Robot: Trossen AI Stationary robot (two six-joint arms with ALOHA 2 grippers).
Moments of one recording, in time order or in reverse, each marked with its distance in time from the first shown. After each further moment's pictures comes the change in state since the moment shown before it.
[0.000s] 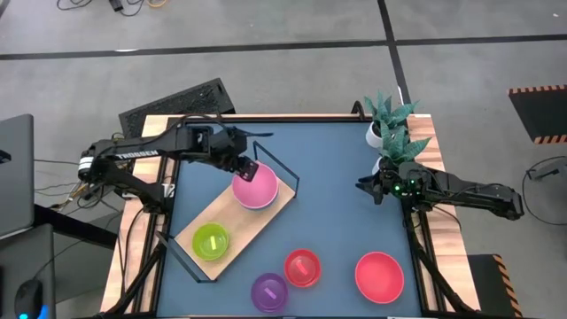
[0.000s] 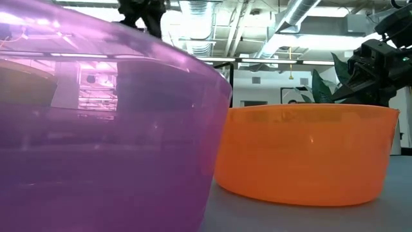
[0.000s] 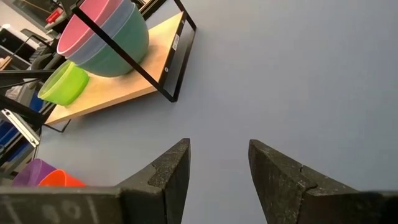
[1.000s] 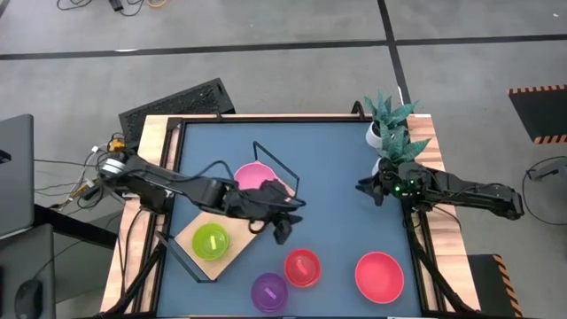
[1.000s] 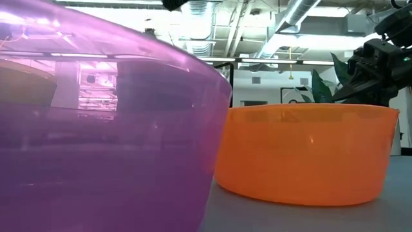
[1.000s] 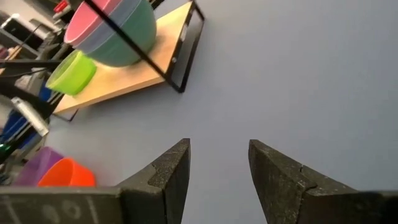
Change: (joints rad) left arm -0.412 0.260 0.061 0.669 -0.128 0.078; right arm 0.002 0.002 0.001 -0.005 -0.059 -0.003
